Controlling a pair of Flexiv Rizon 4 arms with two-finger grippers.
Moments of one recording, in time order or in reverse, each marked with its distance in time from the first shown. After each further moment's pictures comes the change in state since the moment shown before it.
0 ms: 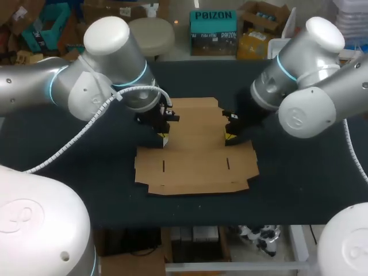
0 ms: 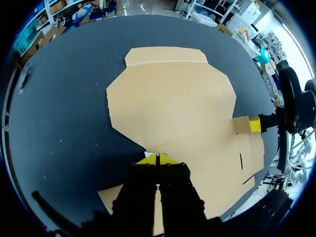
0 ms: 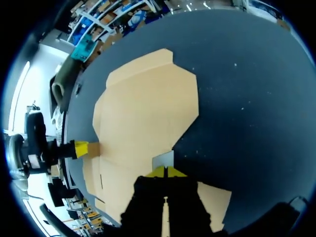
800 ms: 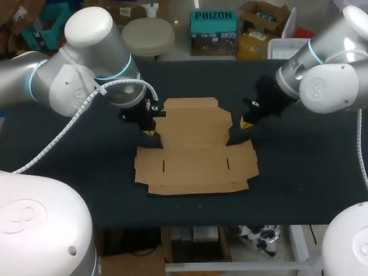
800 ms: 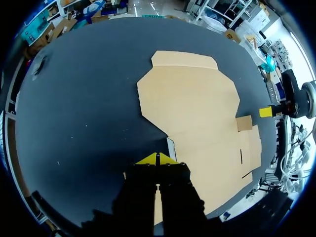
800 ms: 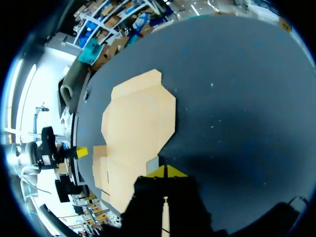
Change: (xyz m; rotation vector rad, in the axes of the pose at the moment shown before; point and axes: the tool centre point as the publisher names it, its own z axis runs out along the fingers) left arm -0.030 0.012 -0.037 -0.005 -0.027 -0.076; right arm -0.027 0.022 -0.048 0.007 0.078 -0.016
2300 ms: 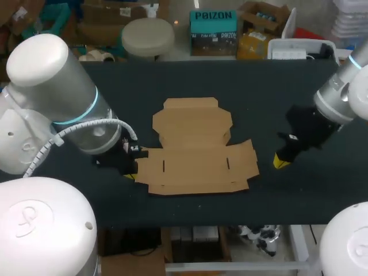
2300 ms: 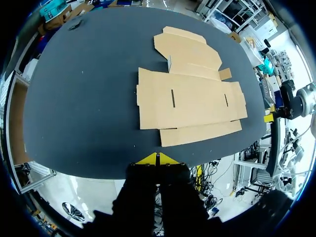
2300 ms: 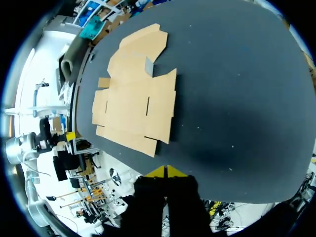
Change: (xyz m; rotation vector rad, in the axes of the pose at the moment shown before) left arm 0.010 0.181 -0.086 -0.035 0.028 -0.114; right arm -0.026 -0.181 -0.077 0.202 -0.025 -0.037
